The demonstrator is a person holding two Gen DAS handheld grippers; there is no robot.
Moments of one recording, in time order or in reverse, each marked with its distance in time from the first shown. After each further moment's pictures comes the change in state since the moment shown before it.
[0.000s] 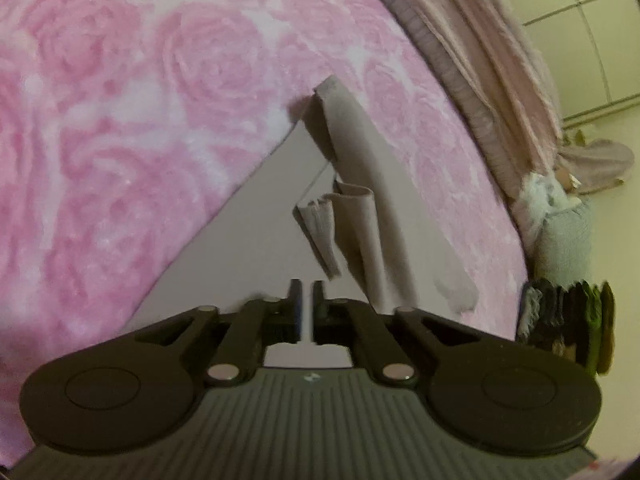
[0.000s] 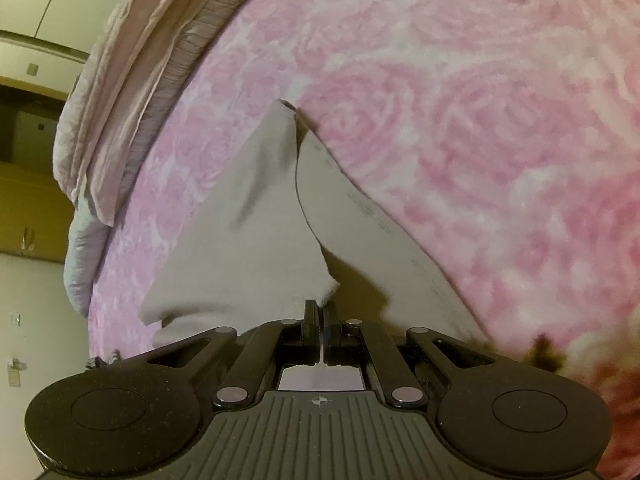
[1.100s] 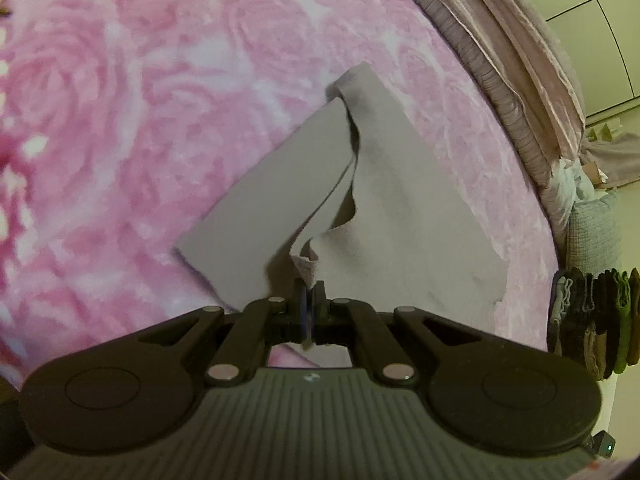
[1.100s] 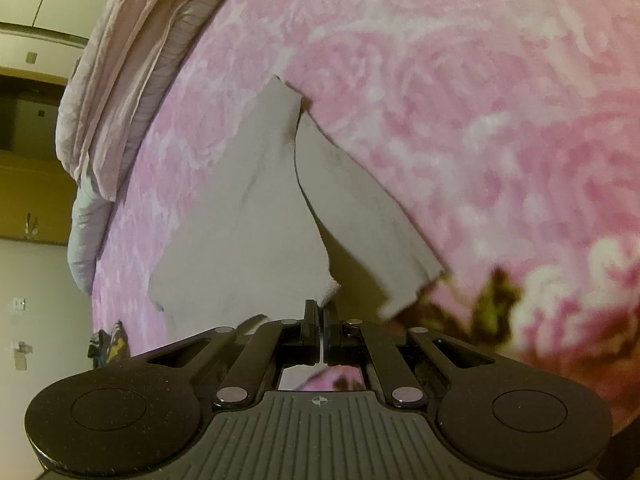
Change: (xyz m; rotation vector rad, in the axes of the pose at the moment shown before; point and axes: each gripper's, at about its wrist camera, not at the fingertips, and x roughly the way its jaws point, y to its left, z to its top) left arm -0.032 0.022 -0.059 0.002 -0.024 0.101; right arm -0.025 -0.024 -0.021 0.004 0.094 0.004
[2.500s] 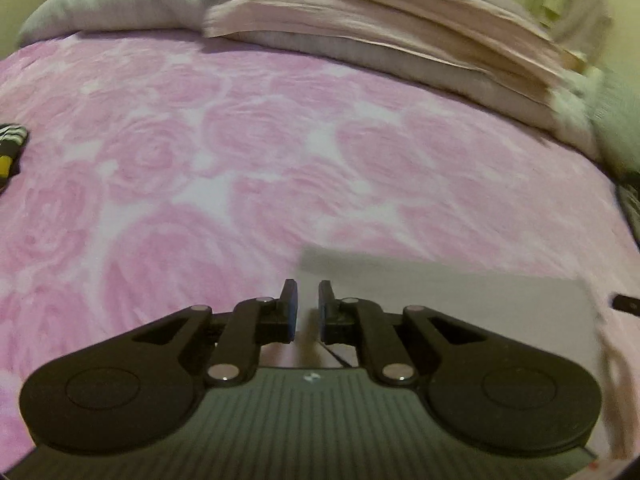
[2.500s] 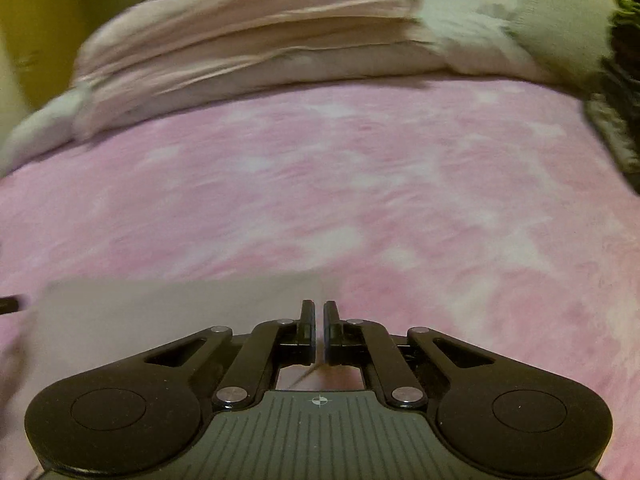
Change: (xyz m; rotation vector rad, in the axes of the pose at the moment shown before) left arm 0.060 -0.085 0.096 0.630 -0.221 0.120; right arm 0.052 0.095 0.044 -0.780 -0.260 -0.220
